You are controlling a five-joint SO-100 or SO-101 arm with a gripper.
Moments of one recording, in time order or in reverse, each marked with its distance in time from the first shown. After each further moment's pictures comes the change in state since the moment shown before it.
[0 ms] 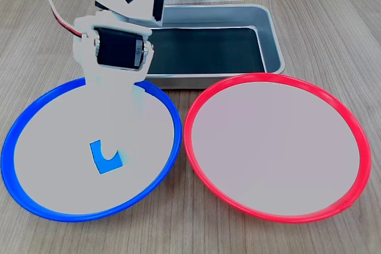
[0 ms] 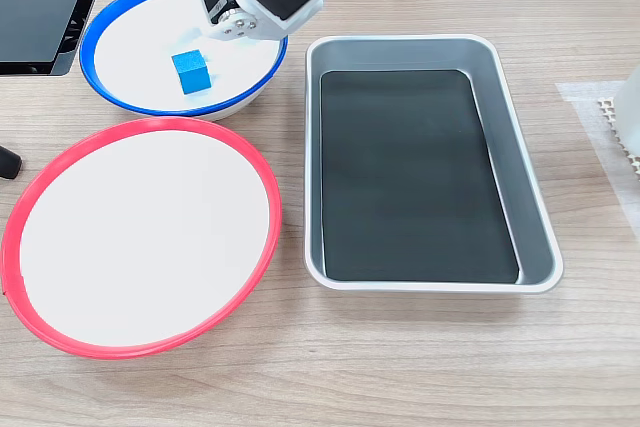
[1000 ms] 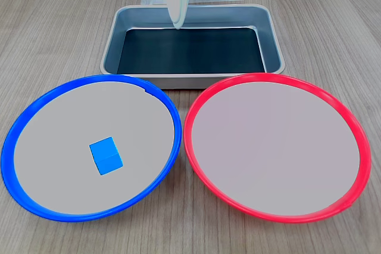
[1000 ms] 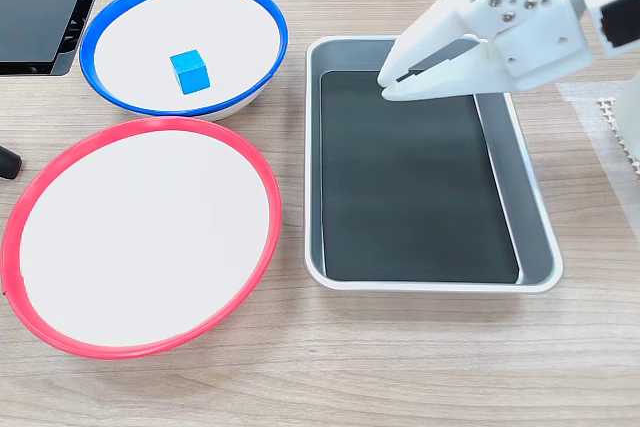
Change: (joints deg) arm -7.9 99.8 73.0 15.6 47.2
